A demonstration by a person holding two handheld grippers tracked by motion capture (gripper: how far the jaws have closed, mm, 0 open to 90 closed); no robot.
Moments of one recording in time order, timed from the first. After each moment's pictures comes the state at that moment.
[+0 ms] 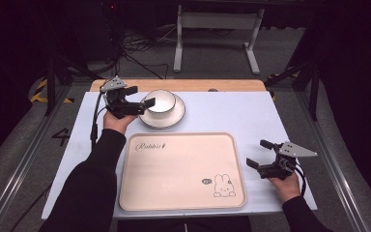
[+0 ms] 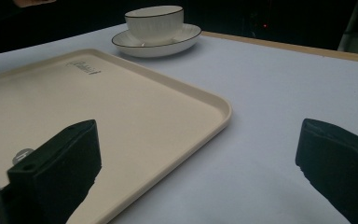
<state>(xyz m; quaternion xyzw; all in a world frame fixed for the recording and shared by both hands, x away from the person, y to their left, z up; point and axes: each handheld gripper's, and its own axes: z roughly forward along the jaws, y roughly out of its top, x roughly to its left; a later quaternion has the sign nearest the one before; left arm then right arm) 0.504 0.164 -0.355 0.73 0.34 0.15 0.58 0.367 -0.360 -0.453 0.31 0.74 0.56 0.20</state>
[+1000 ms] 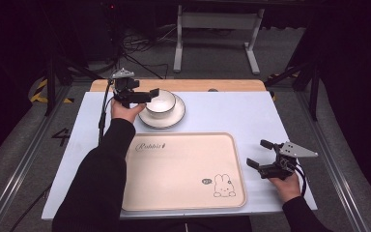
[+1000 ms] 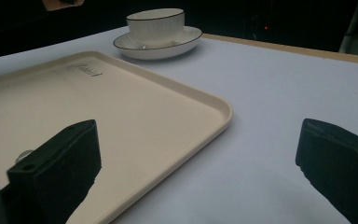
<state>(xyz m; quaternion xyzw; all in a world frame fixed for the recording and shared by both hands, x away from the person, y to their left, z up) 0.549 0.148 -0.360 0.73 0.41 0.15 0.53 0.367 -0.361 -0.454 0.31 0.74 0.56 0.20</state>
